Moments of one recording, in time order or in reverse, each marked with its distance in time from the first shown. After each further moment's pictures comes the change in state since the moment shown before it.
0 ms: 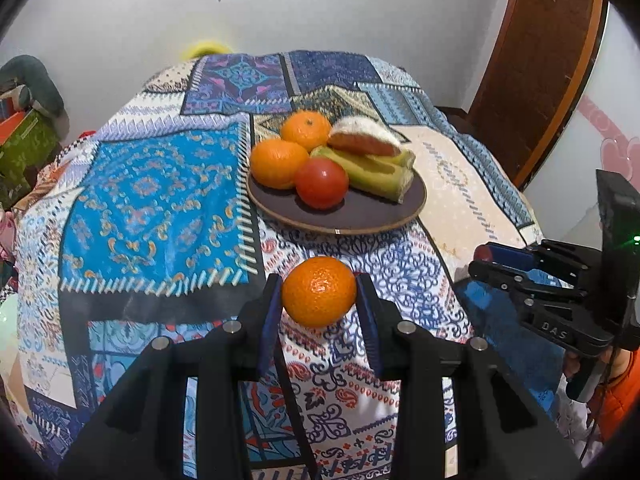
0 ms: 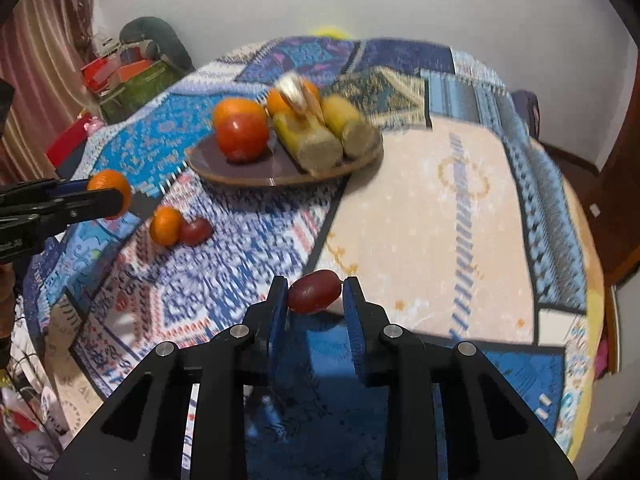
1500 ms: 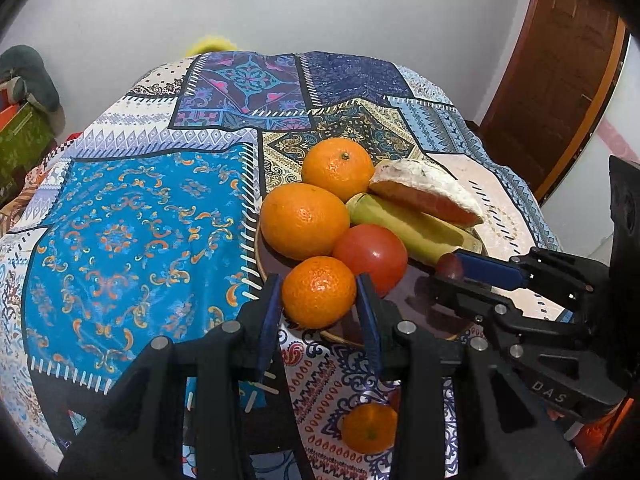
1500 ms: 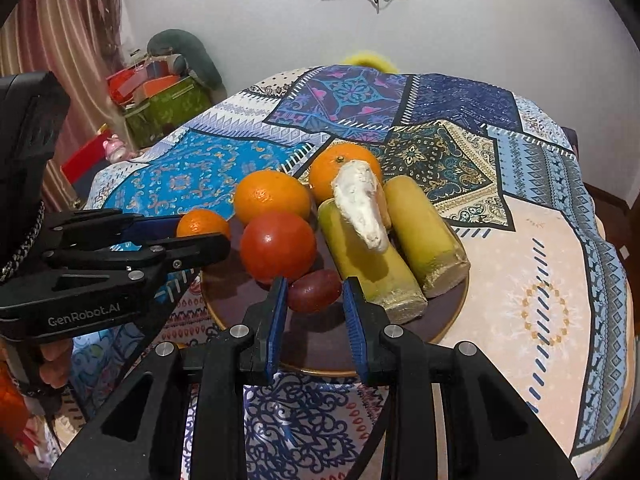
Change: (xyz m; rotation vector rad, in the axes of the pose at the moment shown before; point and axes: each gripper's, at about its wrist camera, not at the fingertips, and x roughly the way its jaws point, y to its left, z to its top) left arm 0.083 0.034 0.058 -0.043 -0.004 -0.005; right arm 0.061 0.024 0.077 -0.058 -0.070 0.106
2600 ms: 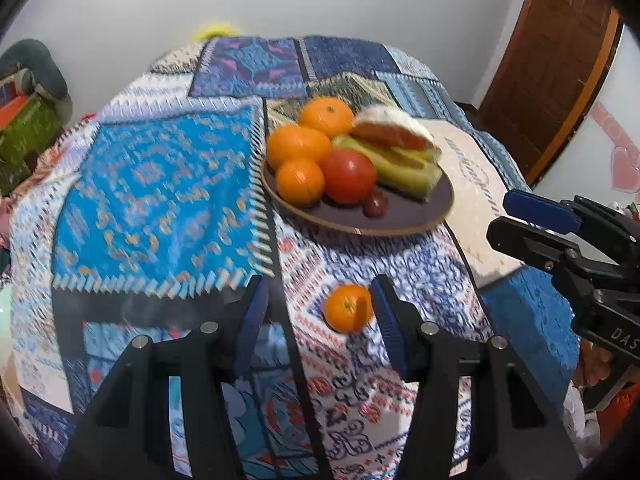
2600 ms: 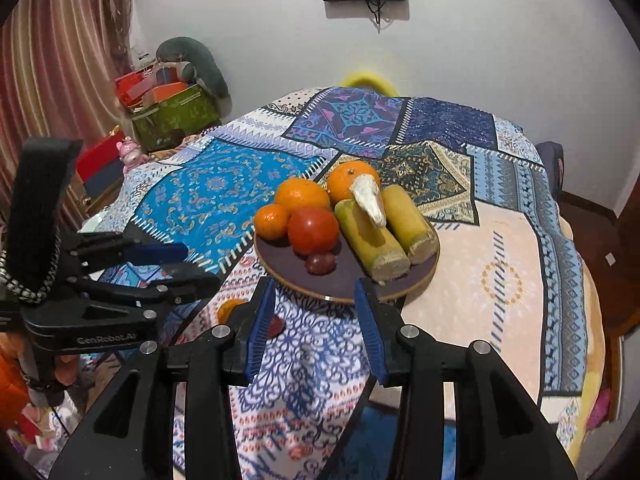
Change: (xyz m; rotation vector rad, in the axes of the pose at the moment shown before) left arm -0.057 -0.016 -0.057 0.000 0.067 0.002; right arm -0.072 0.026 -0.018 -0.019 -0.036 -0.032
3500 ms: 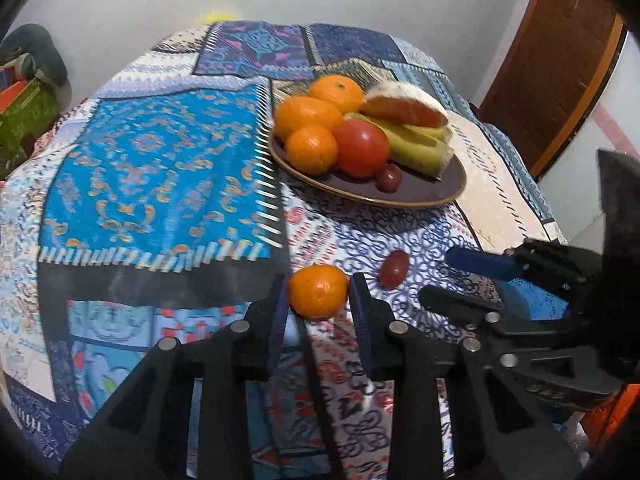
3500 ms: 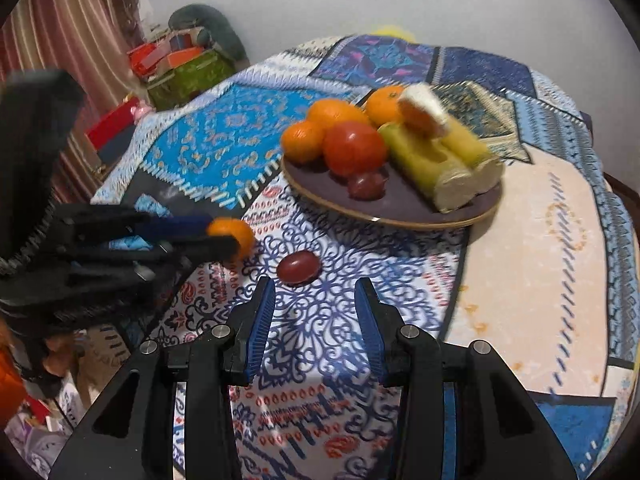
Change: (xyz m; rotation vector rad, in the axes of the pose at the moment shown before) left arm 0.008 0.017 -0.016 -0.030 -0.002 -0.006; right arm 0.052 0.021 -0.038 -0.008 0.135 0.089
